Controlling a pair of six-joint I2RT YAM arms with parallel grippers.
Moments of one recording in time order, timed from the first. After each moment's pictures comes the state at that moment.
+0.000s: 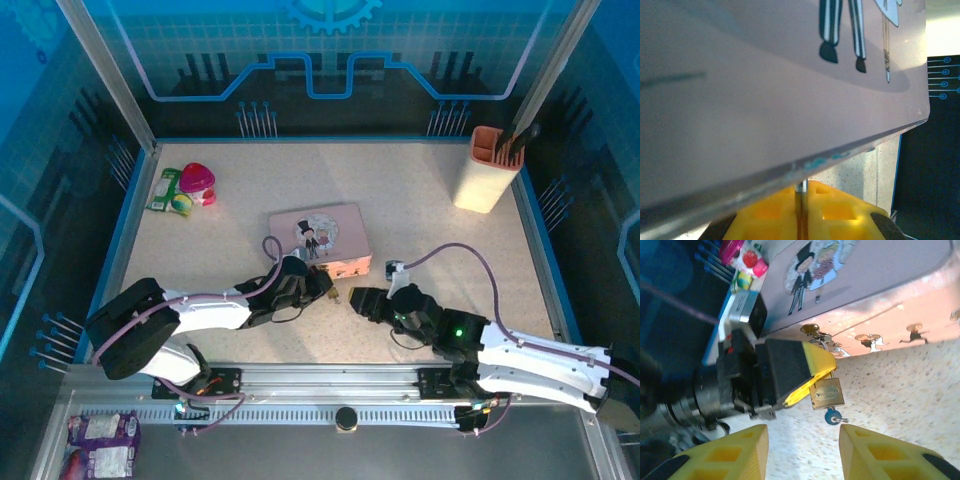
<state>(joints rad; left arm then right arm) -0.84 1.44 0.52 0.34 0.02 -1.32 1.13 0.76 0.43 -0.17 0.31 0.94</state>
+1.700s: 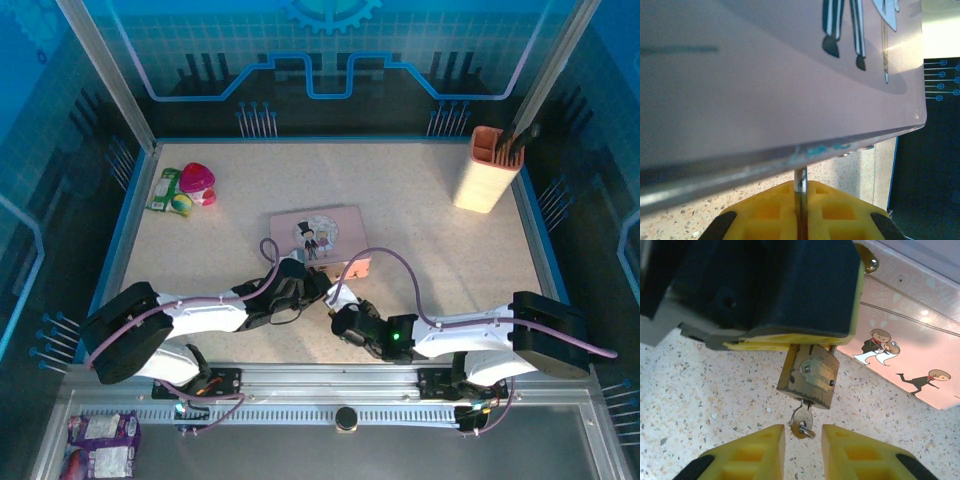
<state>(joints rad) -0.86 1.41 0.50 0.32 0.01 -1.35 1.29 1.33 0.52 -0.02 0.60 0.34</state>
